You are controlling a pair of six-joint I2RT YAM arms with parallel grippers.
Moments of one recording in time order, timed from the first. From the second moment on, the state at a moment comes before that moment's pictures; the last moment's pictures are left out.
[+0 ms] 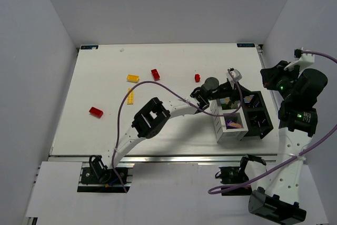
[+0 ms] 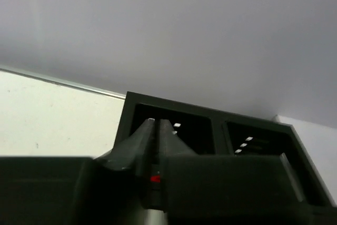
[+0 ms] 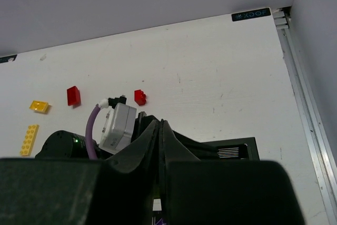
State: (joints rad) left arm -1.00 2.59 2.07 0.72 0.44 -0.30; right arm -0.30 0.84 1.16 -0.50 -0.43 0.20
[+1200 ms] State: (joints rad) left arm -0.40 1.00 0.84 -0.49 -0.62 -0.43; right arm 0.34 2.18 2.01 -0.75 -0.11 -0.10
